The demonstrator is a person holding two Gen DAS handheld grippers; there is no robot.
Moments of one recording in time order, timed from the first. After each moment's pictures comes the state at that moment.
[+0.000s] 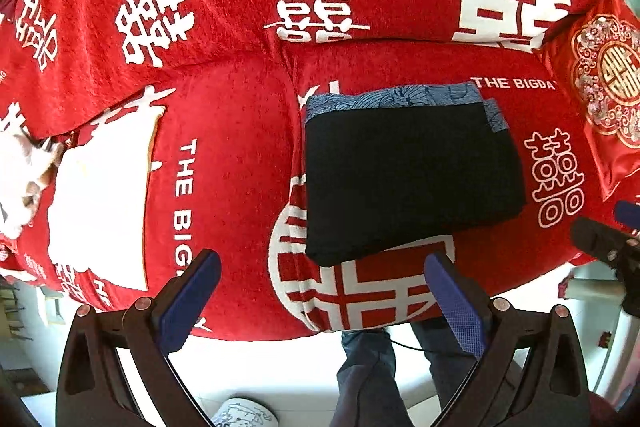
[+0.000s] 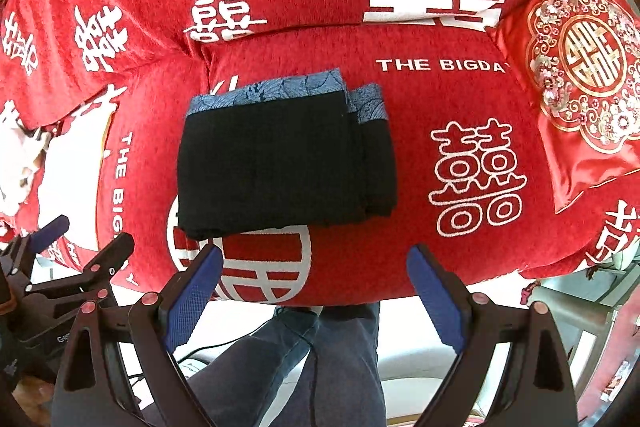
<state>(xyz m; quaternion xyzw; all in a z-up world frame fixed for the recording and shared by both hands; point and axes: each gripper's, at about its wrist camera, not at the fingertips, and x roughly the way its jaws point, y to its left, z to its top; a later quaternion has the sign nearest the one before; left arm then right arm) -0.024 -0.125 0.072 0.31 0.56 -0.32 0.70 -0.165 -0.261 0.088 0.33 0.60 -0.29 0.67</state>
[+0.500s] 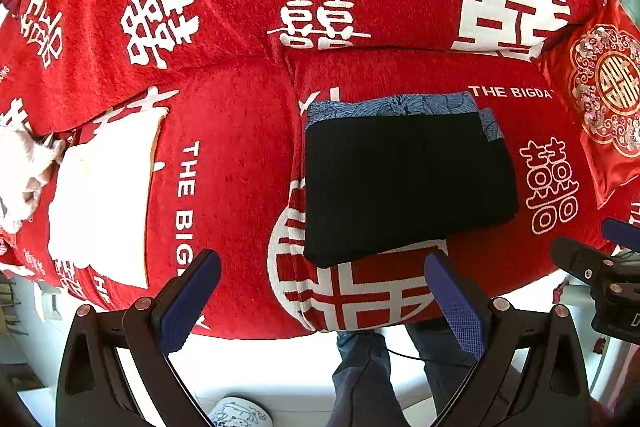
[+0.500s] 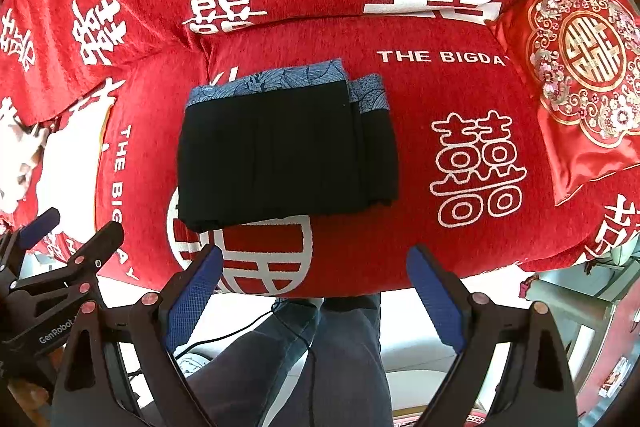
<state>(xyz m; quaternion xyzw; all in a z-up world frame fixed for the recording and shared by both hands) -0.023 -0.126 0.083 0.30 0.56 -0.32 0.70 -0.166 -0.255 0.088 0.33 0.61 -0.29 0.66</state>
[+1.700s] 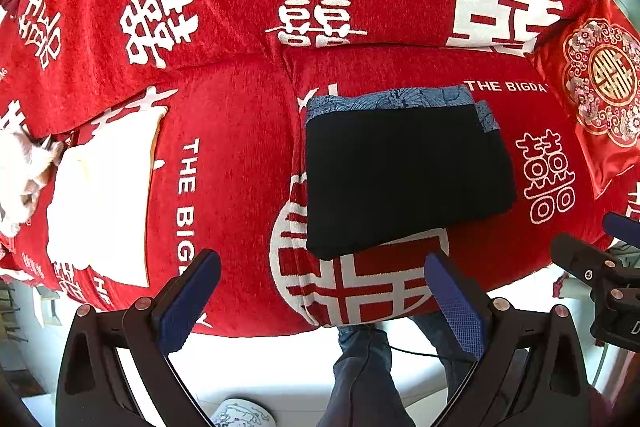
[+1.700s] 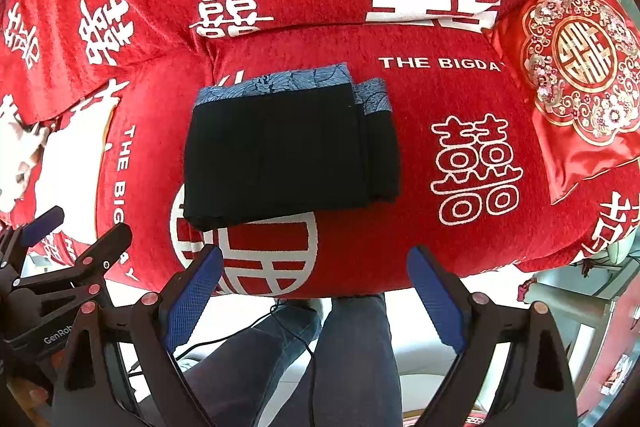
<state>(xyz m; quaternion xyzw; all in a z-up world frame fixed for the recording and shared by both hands) -0.027 -0.113 0.087 0.30 0.56 -0.33 0.70 -0.163 -0.238 0.100 0.32 0.60 -0.30 0.67</state>
